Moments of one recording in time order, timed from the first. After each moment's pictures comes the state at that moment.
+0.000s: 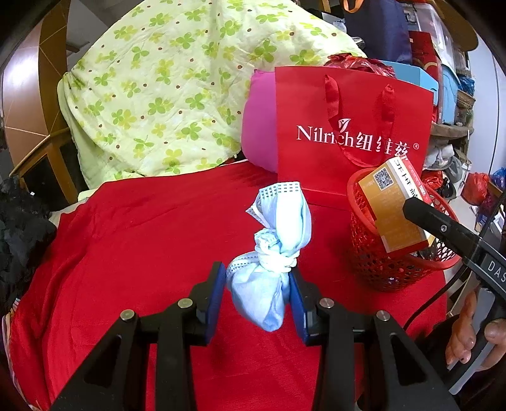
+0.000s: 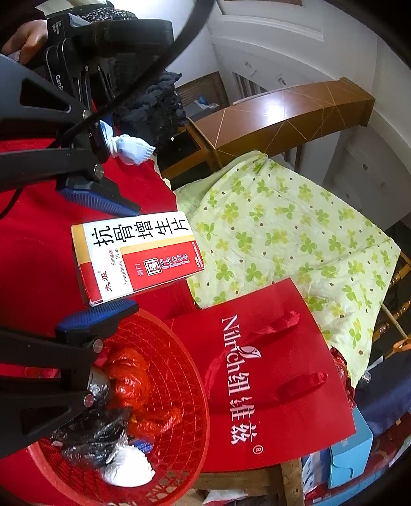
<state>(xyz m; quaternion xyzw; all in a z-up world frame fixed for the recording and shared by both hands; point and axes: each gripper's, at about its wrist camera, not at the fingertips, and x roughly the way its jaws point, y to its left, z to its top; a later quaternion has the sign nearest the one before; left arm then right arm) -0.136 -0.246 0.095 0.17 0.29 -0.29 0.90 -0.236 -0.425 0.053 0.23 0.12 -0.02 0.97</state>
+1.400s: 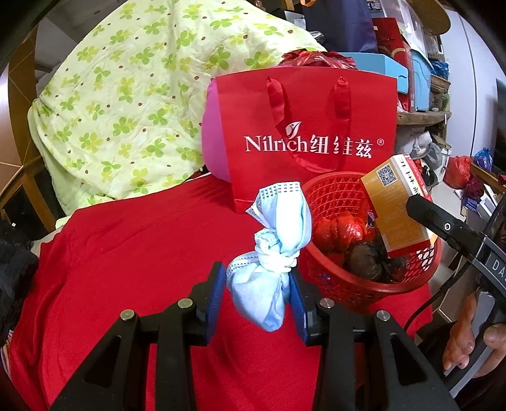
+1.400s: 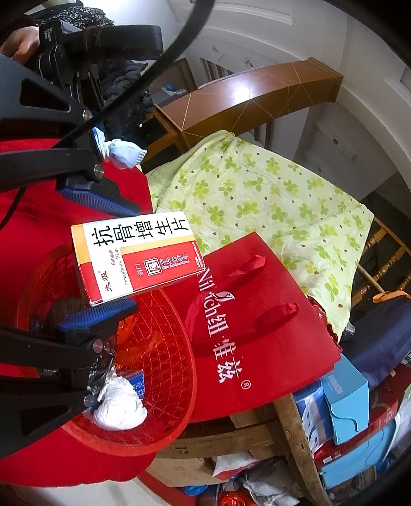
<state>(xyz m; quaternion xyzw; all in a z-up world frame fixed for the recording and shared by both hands) -0.159 -0.316 0.098 0.20 0.27 -0.34 0.88 -0.291 -0.475 0.049 0.27 0.07 -0.08 0.96</state>
